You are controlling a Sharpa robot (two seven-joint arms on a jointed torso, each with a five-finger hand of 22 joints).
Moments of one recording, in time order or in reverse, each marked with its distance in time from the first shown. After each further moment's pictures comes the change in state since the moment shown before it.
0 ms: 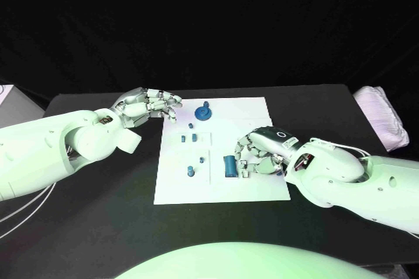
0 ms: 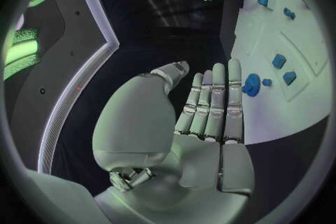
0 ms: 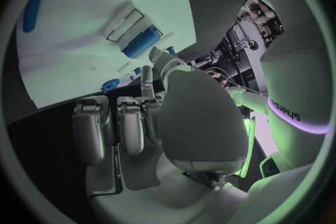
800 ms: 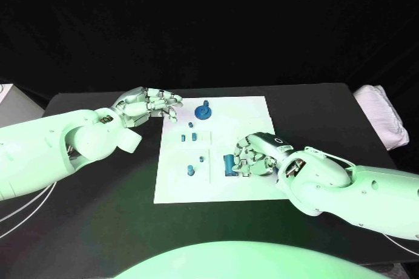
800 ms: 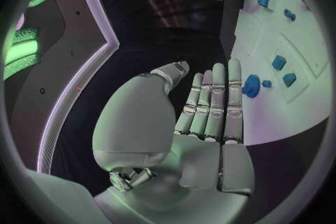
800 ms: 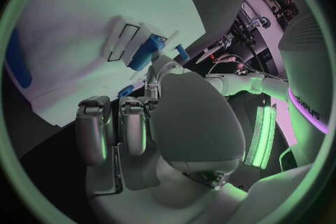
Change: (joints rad) left arm 0.000 0.005 -0.001 0.000 0.000 0.002 -0.001; left_hand 0.000 0.000 0.000 0.000 0.000 0.000 0.000 0.000 0.000 0.000 0.000 0.000 0.000 0.000 0.000 0.000 0.000 0.000 0.000 0.000 0.000 0.000; right arm -0.058 0.054 -0.004 -0.020 0.118 -0.095 -0.150; right_hand 0.056 0.049 -0.127 0.091 -0.085 -0.018 -0.064 0.253 0.145 0.003 -0.055 0.039 0.000 0.004 -0.050 0.000 0.000 0.000 0.000 -0.037 0.025 0.001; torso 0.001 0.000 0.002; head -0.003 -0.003
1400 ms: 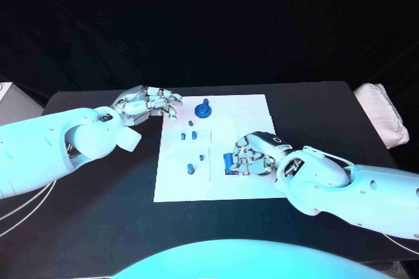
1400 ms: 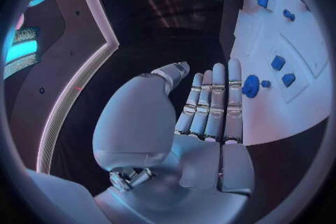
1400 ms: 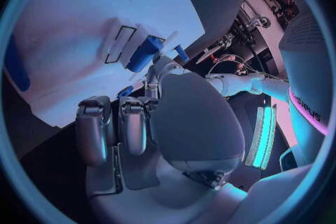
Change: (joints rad) left arm 0.000 -0.001 0.000 -0.001 0.000 0.003 -0.004; left_hand 0.004 0.004 0.004 0.004 0.000 0.000 0.000 0.005 0.000 0.000 0.000 0.000 0.000 -0.004 0.004 0.000 0.000 0.000 0.000 0.000 0.000 0.000; right arm -0.004 0.006 0.001 0.006 -0.012 0.000 -0.020; right_hand 0.004 -0.004 -0.017 0.004 0.000 0.003 -0.003 0.008 0.002 -0.003 -0.003 0.000 0.000 -0.004 -0.004 0.000 0.000 0.000 0.000 0.000 0.000 0.000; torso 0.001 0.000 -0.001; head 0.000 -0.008
